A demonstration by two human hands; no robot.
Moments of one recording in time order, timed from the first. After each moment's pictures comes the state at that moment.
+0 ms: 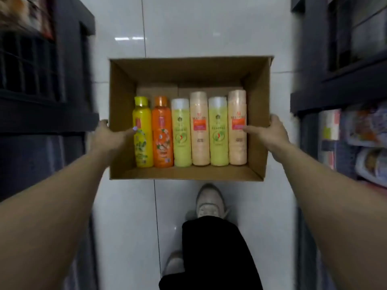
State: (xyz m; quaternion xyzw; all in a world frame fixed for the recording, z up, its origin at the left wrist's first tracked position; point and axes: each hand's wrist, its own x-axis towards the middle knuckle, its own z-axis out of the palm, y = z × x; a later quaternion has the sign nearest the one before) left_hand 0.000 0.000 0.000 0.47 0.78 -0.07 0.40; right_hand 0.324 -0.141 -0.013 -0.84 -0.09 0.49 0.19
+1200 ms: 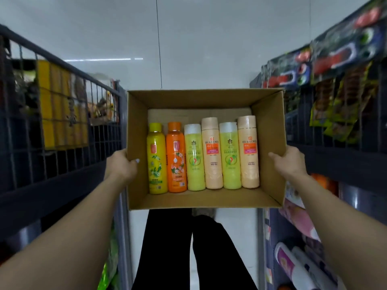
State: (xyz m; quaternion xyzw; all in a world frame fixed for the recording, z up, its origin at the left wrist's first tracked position) left_hand 0.069 0.116 0.335 0.51 0.73 -0.15 0.43; right_hand 0.403 -0.041 0.318 -0.91 -0.12 0.40 0.09
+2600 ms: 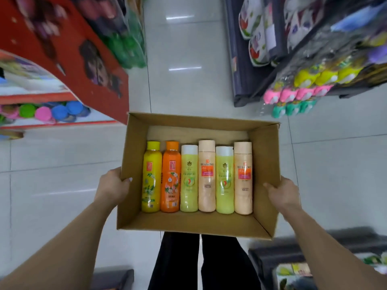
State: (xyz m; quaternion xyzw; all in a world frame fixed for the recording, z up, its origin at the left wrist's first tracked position) left_hand 0.424 0.841 0.352 0.59 0.71 -0.15 0.35; right_hand 0.740 0.648 0.355 -0.91 -0.07 0.40 0.11
